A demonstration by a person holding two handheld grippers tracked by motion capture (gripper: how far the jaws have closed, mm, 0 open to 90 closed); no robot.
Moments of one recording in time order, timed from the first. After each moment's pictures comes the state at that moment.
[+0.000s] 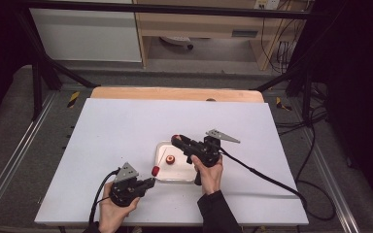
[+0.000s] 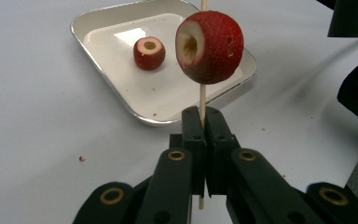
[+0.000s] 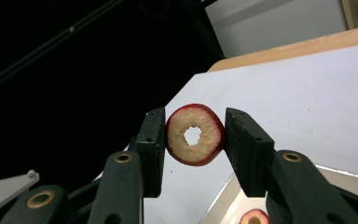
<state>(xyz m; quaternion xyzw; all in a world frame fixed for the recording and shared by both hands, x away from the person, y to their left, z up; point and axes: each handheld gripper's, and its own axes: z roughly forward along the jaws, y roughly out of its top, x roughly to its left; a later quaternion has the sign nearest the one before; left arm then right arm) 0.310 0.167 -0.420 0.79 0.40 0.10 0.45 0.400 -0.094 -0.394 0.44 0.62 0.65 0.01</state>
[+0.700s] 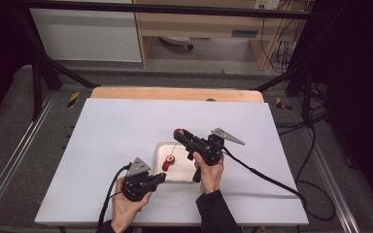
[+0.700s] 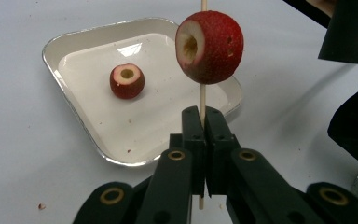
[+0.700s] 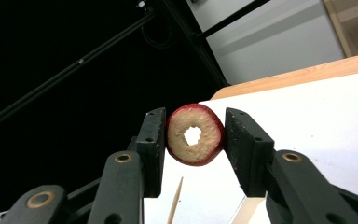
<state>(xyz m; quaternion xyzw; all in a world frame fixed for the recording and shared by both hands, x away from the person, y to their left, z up) 0.321 0.138 -0.412 0.78 0.41 0.09 0.46 0.398 -0.098 -0.386 0.44 0.57 0.69 0.03</state>
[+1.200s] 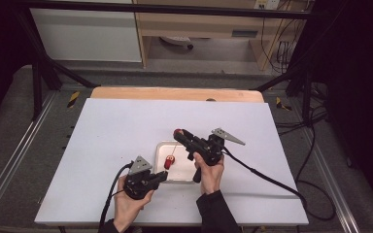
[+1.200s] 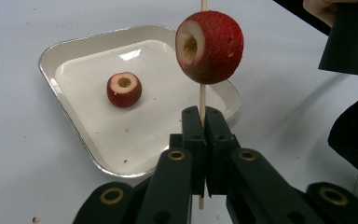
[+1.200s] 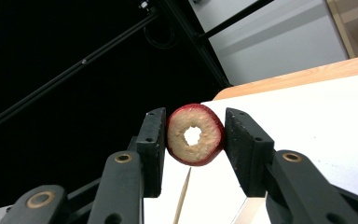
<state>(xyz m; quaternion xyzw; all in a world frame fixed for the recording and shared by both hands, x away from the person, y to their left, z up) 0.324 0.134 -0.410 0.78 0.41 0.10 0.46 0.396 -0.098 -0.385 0.44 0.57 0.69 0.02</state>
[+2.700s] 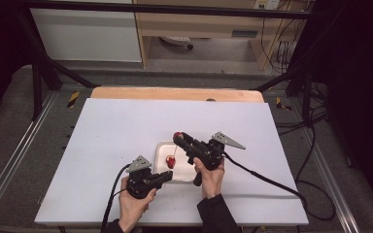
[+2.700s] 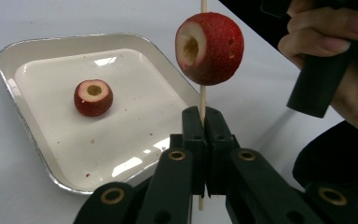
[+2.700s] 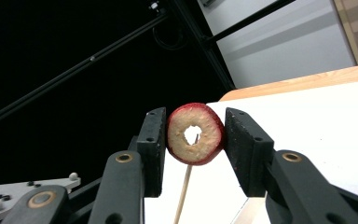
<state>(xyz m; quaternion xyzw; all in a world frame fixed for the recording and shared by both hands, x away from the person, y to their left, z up) 0.327 0.131 -0.413 0.75 0.42 0.04 0.51 0.387 -0.099 -0.390 0.41 0.58 0.70 0.03</state>
